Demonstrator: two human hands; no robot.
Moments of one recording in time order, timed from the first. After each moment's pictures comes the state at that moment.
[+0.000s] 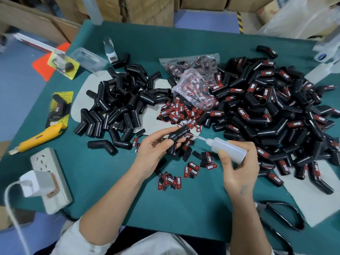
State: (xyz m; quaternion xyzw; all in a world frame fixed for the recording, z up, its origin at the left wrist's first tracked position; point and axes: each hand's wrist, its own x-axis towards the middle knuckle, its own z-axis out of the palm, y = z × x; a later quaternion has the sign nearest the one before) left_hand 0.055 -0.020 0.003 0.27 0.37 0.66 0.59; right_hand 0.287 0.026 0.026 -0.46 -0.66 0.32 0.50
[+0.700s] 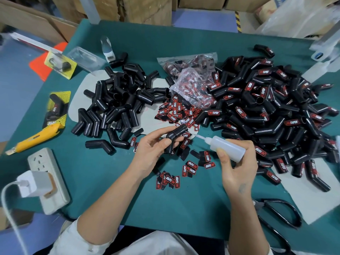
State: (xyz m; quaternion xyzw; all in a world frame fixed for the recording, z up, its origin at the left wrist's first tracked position) left_hand 0.055 -0.022 0.005 0.28 0.38 0.66 0.59; right_hand 0.290 0.026 0.023 -0.47 -0.65 0.33 0.50
